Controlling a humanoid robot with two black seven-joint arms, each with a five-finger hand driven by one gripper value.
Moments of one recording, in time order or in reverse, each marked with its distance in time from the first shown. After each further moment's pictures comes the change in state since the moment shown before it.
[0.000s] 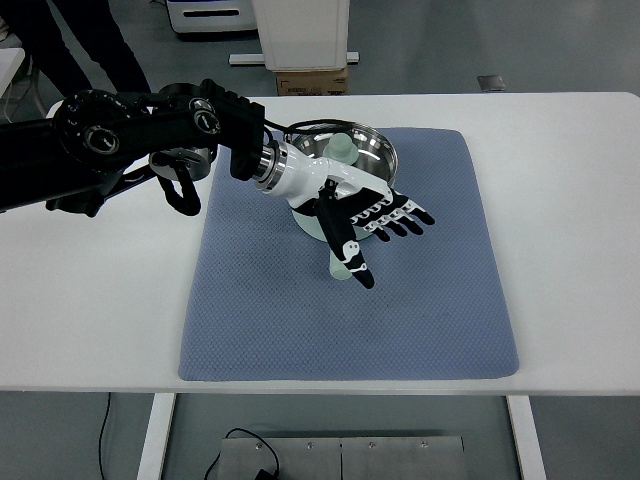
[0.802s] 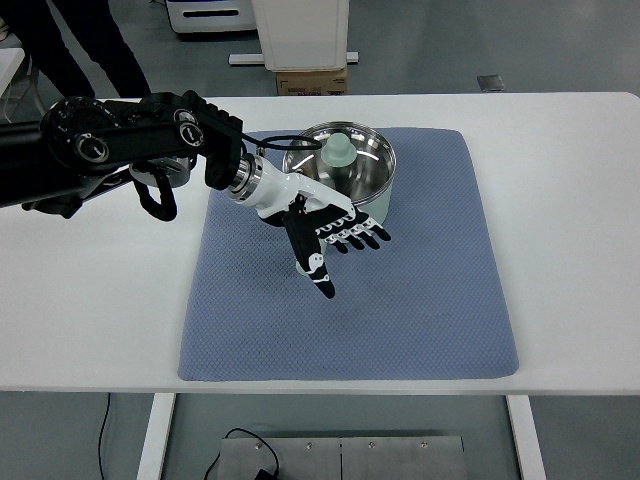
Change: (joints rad) left arm -0.024 0.040 0.121 -0.007 0.012 0.000 0.016; right arm 0.000 0.000 0.000 0.000 0.000 0.000 0.000
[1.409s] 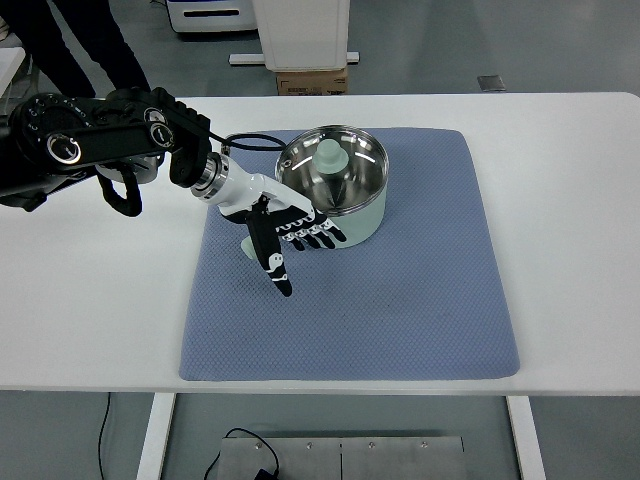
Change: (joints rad) left arm -0.026 0.053 0.073 -0.009 0.055 0.000 0.006; right arm 0.000 0.000 0.000 0.000 0.000 0.000 0.000
